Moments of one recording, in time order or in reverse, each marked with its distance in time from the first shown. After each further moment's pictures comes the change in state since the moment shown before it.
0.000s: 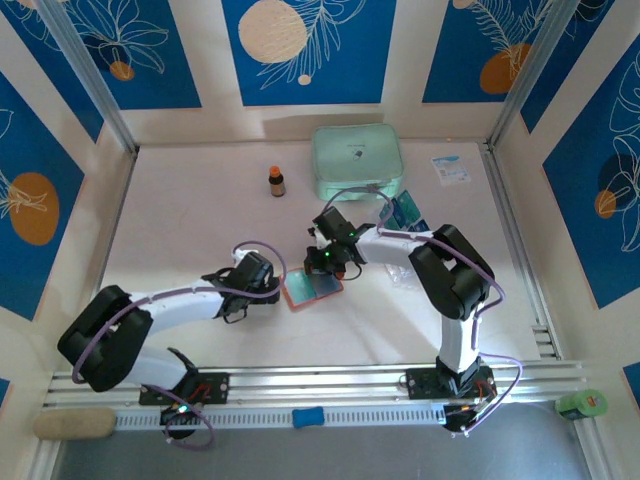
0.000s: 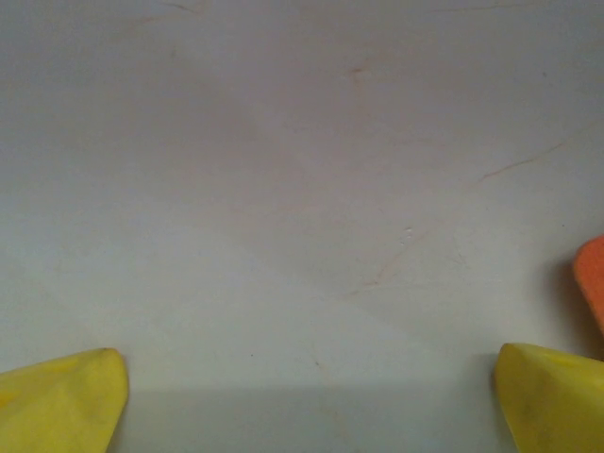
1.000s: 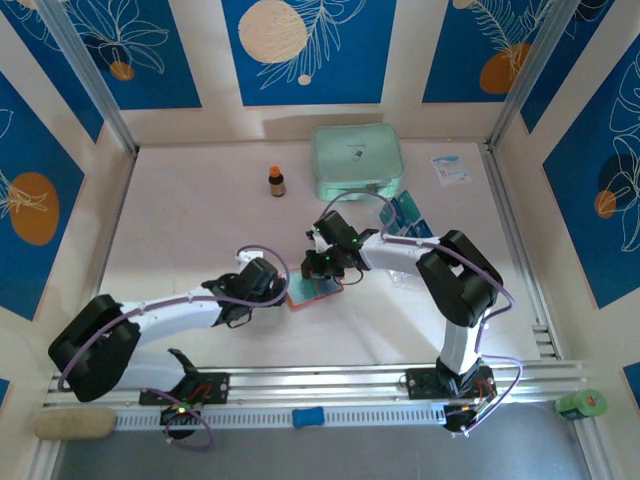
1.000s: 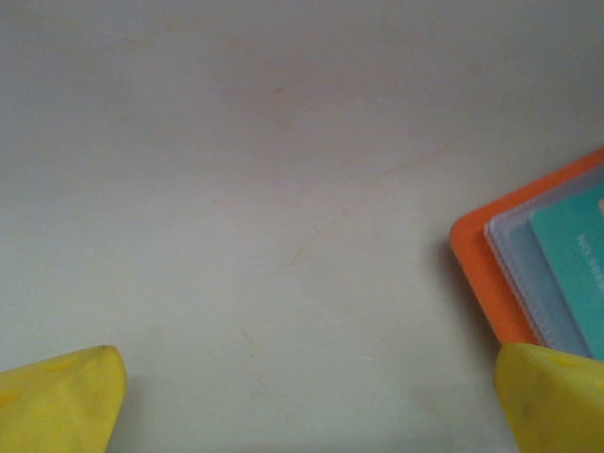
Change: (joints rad) left arm -0.082 -0.086 -0.014 0.009 -0.050 -0.059; right arm 0.015 -0.076 -0.064 0.058 -0.050 0.027
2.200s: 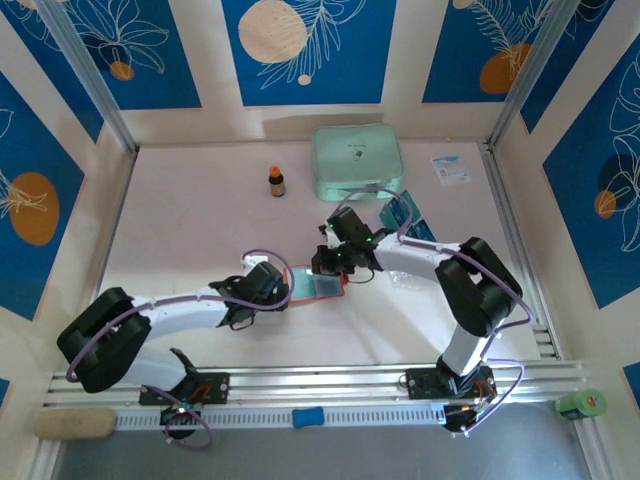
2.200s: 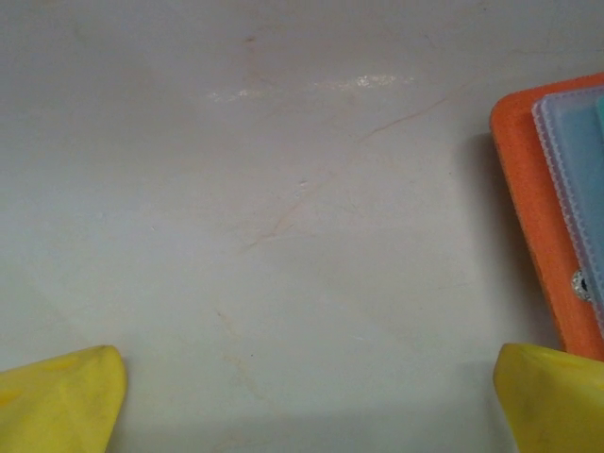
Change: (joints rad) left arm -0.042 0.069 0.000 0.010 0.001 -0.008; right arm -0.037 -0.088 -0.063 0.001 0.018 0.007
